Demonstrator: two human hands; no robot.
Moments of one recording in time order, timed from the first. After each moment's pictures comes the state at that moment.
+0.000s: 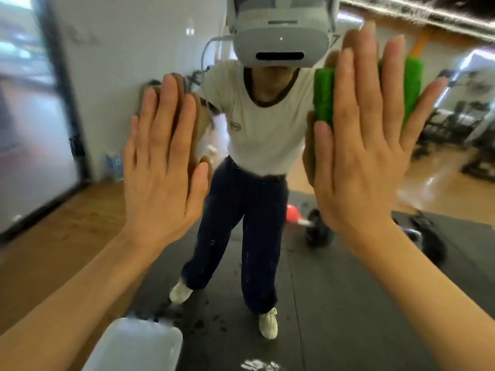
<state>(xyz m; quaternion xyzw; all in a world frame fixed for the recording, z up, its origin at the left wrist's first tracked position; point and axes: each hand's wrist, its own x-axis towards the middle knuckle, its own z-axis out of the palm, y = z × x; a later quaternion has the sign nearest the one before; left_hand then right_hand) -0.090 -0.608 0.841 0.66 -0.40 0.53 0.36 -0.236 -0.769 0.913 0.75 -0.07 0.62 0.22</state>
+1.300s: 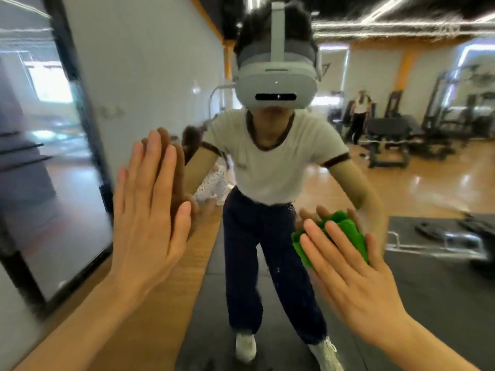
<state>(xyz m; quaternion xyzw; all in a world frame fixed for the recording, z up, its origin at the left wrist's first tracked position) -0.033 -0.529 0.832 0.67 -0.45 0.49 0.32 -0.235 -0.751 0.769 0.81 -0.01 0.48 0.35</state>
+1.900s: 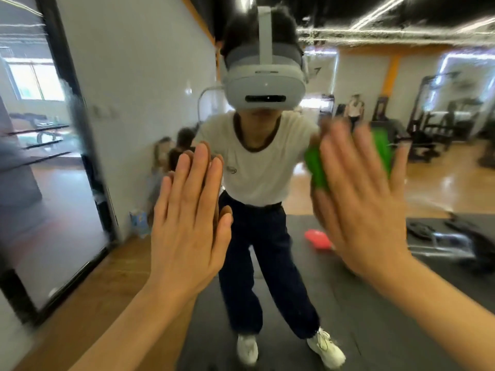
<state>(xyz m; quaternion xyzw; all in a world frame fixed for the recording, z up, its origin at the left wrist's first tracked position) -0.018 -0.527 0.827 0.66 -0.46 0.52 0.29 -0.178 -0.704 0.869 0.77 -0.06 0.57 0.27</state>
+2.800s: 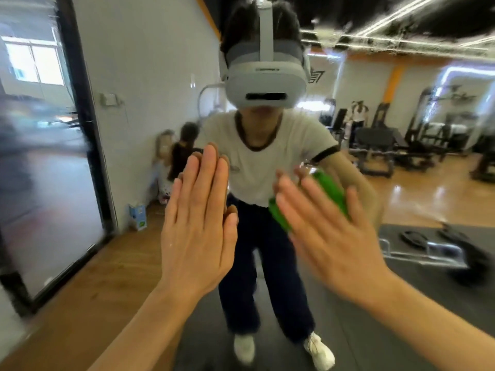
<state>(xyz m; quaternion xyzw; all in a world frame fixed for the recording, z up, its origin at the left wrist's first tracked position) 0.014 -0.496 0.822 0.65 -0.44 0.52 0.33 -0.133 -0.658 0.853 0.78 0.04 0.51 0.37</state>
